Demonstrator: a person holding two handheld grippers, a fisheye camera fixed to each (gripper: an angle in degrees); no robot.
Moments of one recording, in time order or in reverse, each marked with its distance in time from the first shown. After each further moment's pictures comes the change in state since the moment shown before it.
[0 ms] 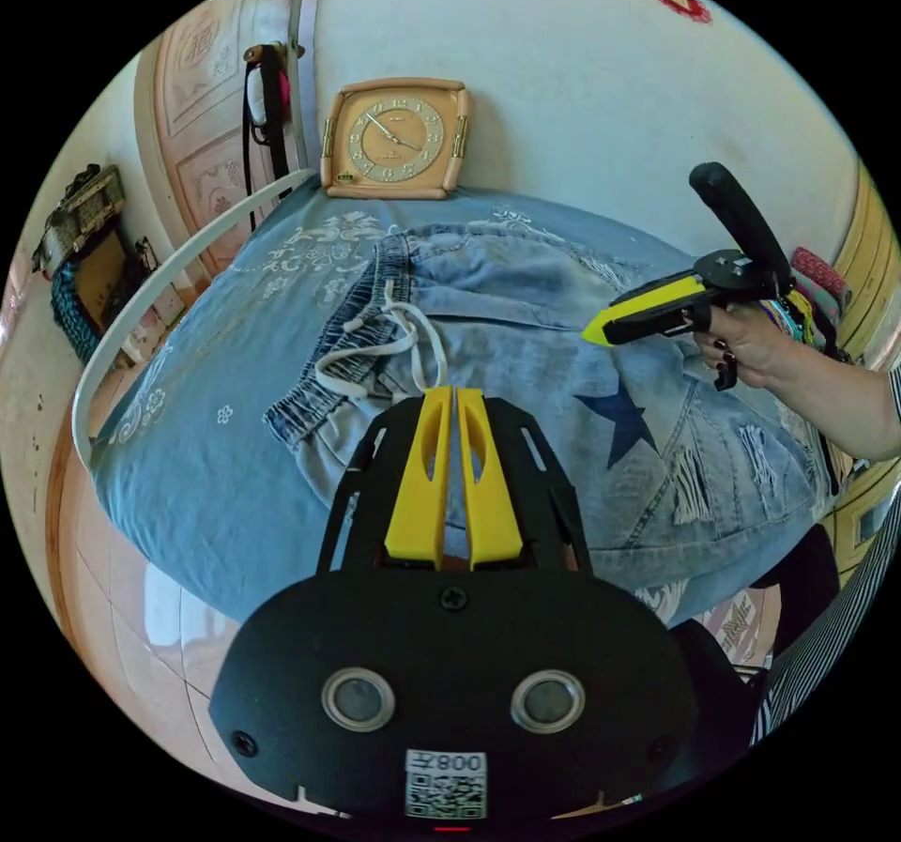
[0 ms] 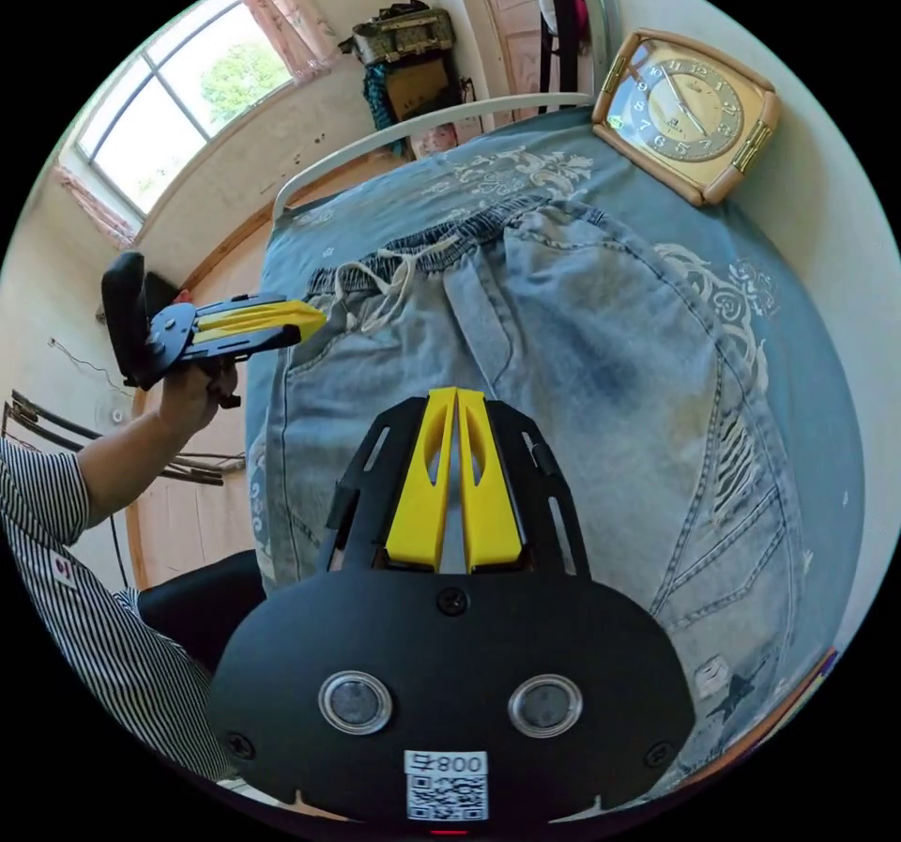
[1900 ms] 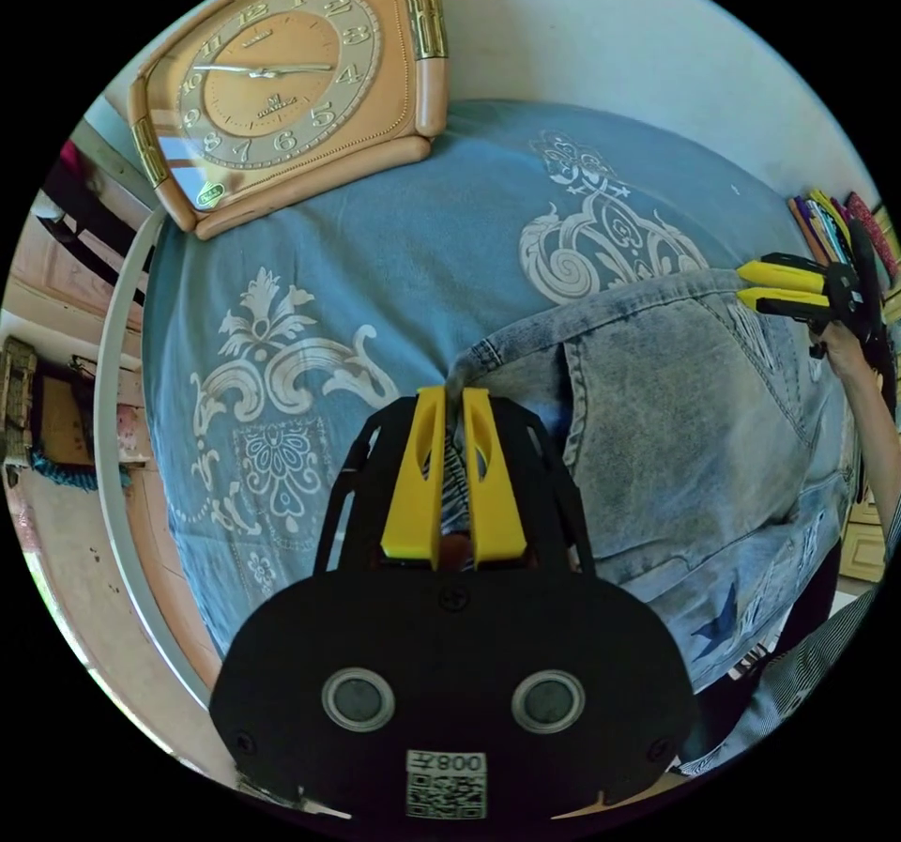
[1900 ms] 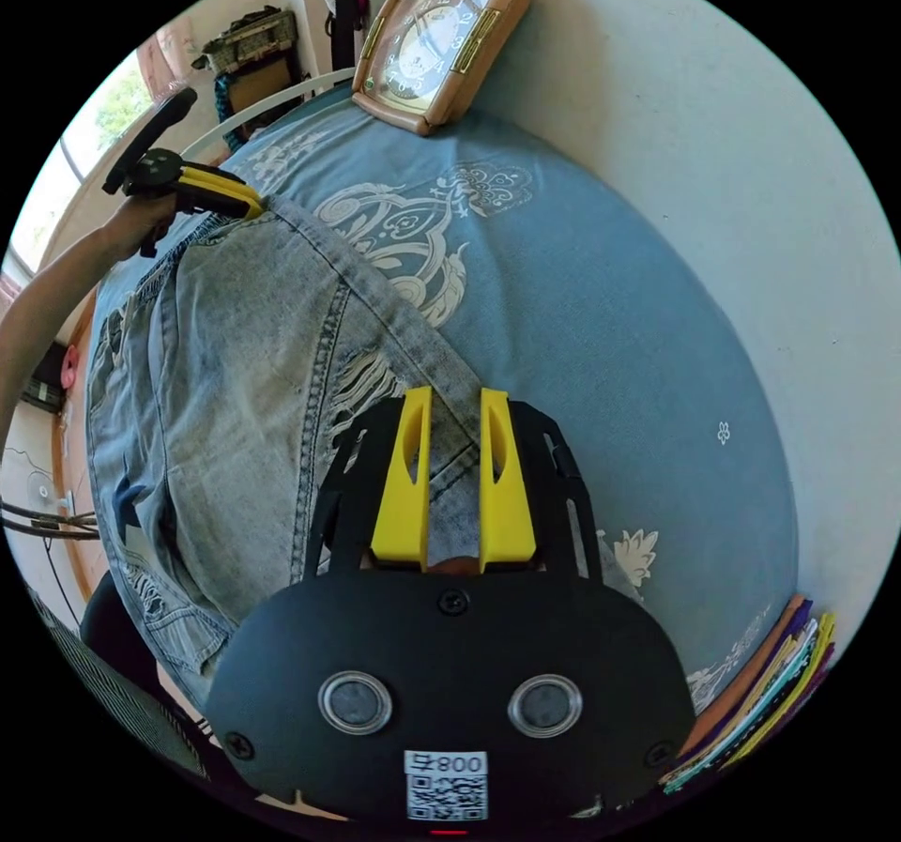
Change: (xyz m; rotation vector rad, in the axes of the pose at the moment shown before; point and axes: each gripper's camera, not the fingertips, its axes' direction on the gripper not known) left arm 0.054 -0.481 0.111 -0.336 -0.089 0.262; right arm 0.263 0.069 -0.121 0.011 0.295 0.206
